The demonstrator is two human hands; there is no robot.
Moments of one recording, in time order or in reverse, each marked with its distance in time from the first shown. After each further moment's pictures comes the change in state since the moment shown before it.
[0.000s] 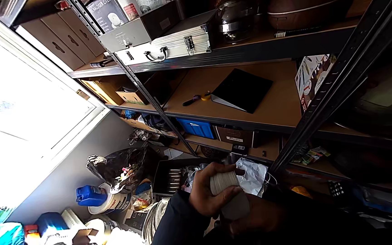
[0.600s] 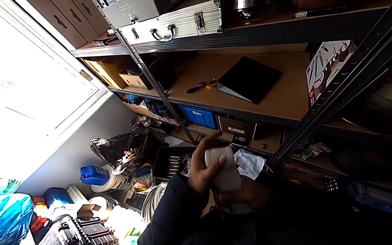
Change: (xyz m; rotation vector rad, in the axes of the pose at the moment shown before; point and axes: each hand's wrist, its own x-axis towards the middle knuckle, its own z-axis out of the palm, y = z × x) left_hand -0.009 -0.001 -0.003 -0.145 0.270 -0.319; right_hand 0.016 -0.004 0.010 0.211 0.102 0.089
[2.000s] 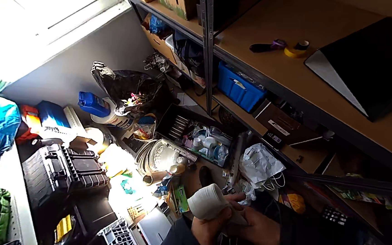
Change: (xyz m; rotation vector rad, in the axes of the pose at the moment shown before) left_hand -0.116 -0.137 -0.125 -0.338 0.357 -0.054; right_hand 0.117 0.113 -0.102 -0.583 -0.019 0.675
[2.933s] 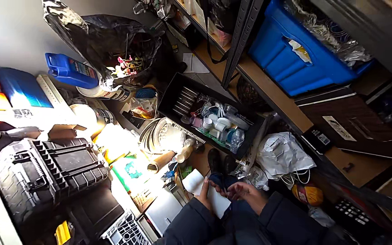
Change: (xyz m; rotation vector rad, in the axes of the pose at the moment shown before) left_hand 0.058 -0.126 -0.178 -0.387 0.977 -0.624; right_hand 0.197 0.142 -0.085 0.283 0.265 0.299
